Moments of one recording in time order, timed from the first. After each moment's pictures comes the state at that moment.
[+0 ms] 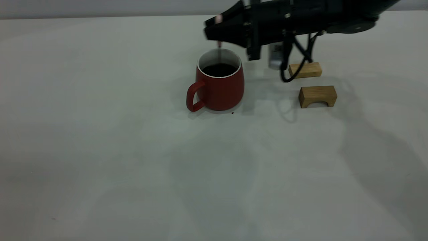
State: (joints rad) left arm 0.06 -0.02 -0.49 -0.06 1.14 0.10; right arm 0.20 2.65 -1.67 1.76 1.11 0.44
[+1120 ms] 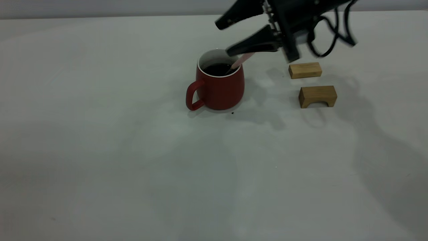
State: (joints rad) left arm 0.06 -0.02 -0.49 -0.06 1.14 0.10; right arm 0.19 2.43 -1.55 1.29 1.15 0.17
